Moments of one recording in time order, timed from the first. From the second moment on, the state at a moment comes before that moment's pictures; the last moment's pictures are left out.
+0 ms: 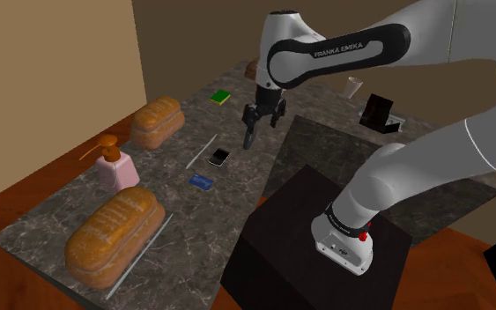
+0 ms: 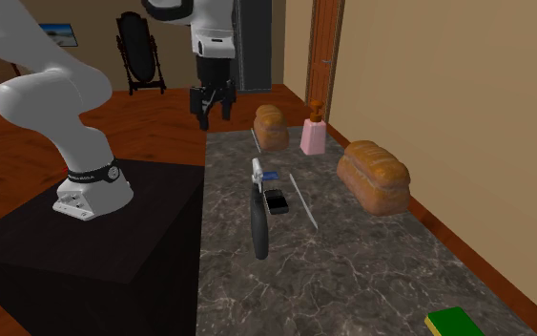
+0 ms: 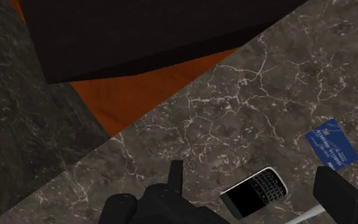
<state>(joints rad) -0.06 -0.47 0.19 -2.56 0.06 2.02 0.36</state>
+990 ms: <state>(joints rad) -0.13 0.12 0.26 -2.43 0.01 2.56 0.98</state>
